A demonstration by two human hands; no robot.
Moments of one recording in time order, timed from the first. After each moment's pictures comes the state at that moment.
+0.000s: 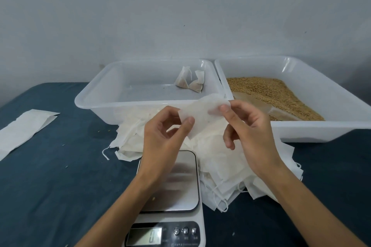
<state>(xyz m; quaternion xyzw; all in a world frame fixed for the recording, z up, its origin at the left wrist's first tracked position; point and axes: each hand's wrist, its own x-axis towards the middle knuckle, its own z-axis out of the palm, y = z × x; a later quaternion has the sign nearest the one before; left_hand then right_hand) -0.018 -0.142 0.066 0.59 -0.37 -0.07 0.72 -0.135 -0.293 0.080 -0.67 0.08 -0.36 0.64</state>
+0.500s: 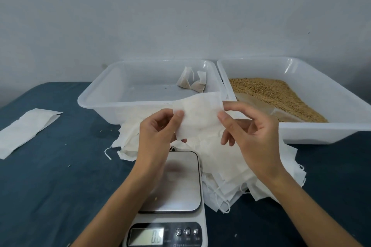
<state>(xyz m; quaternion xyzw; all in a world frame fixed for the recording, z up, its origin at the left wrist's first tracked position) -0.010 -0.141 0.072 0.58 -0.24 -0.15 0.76 -0.137 -0.282 0.078 -0.71 0.05 -0.44 0.54</state>
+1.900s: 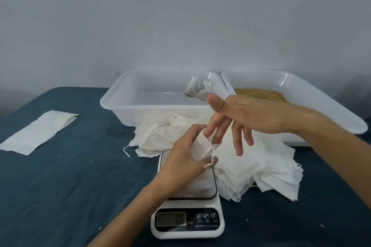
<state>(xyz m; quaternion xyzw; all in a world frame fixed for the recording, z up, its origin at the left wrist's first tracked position) -0.033 -0.098 0.072 0.70 -0.44 -0.16 0.54 -0.130 -0.250 0.201 -0.92 0.06 0.10 0.37</state>
